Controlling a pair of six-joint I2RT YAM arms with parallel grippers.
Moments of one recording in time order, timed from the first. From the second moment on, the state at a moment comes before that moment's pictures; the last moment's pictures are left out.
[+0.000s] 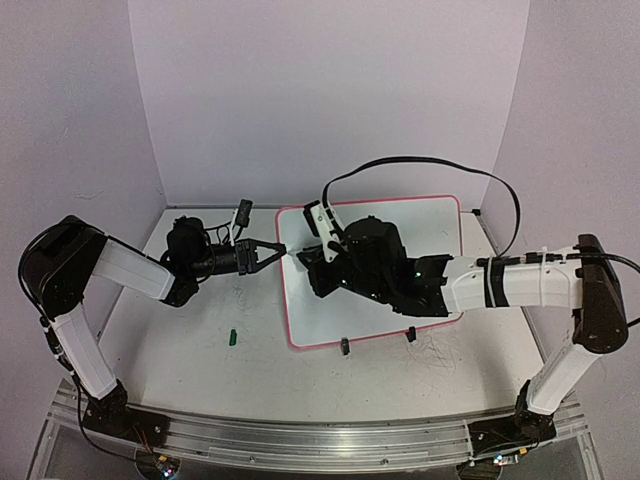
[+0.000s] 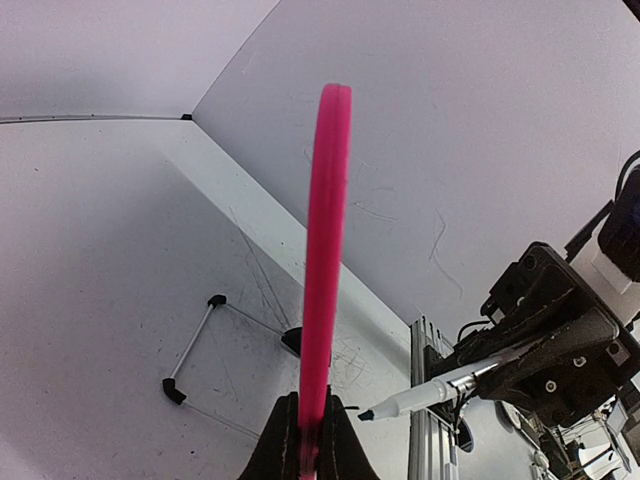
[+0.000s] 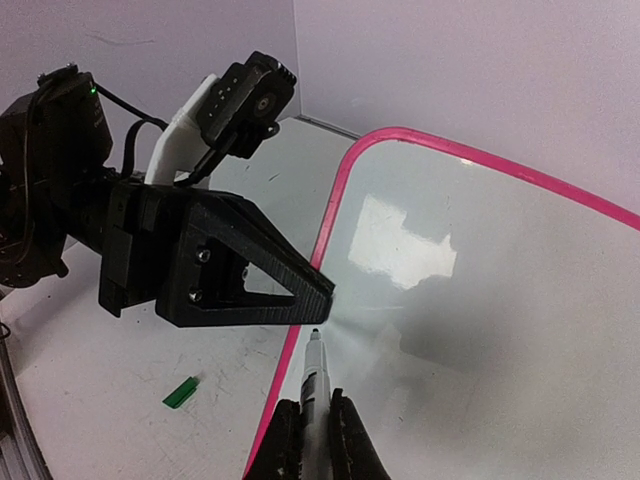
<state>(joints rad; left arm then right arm) -0.53 1.74 0.75 1.00 0.79 -0.68 1.08 1.68 1.18 0.17 0.29 0.14</state>
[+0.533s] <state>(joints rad) -0.53 1.74 0.75 0.99 0.79 -0.68 1.08 1.69 1.18 0.18 0.32 0.14</state>
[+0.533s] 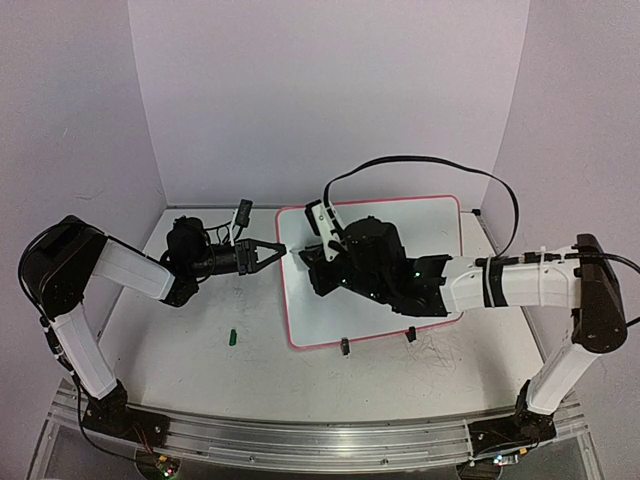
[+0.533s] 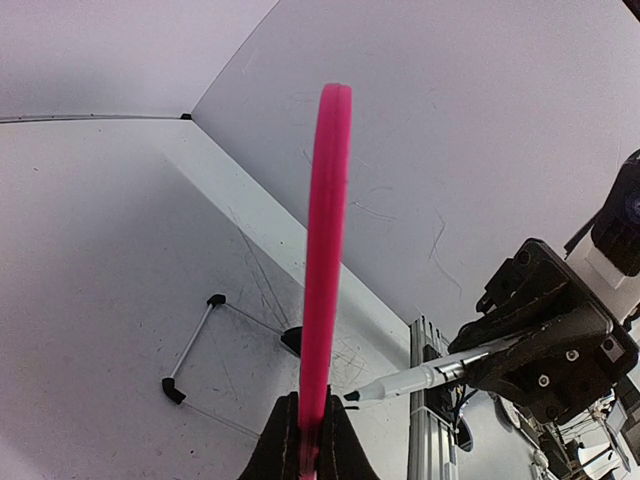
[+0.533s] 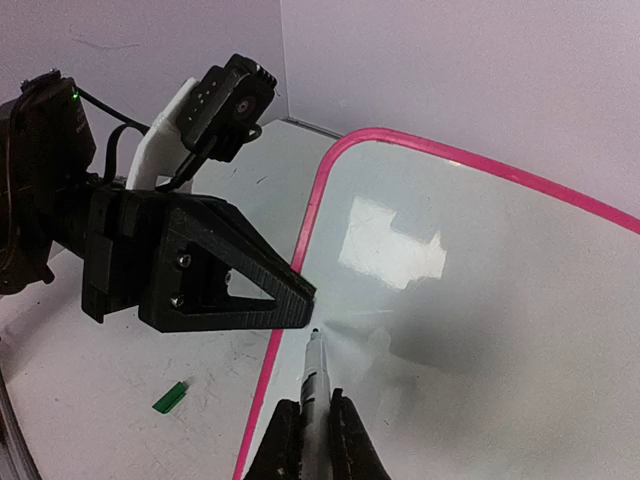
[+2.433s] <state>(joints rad) -0.53 1.74 0.75 0.99 0.79 -0.68 1.10 1.71 1.18 0.18 0.39 0.17</state>
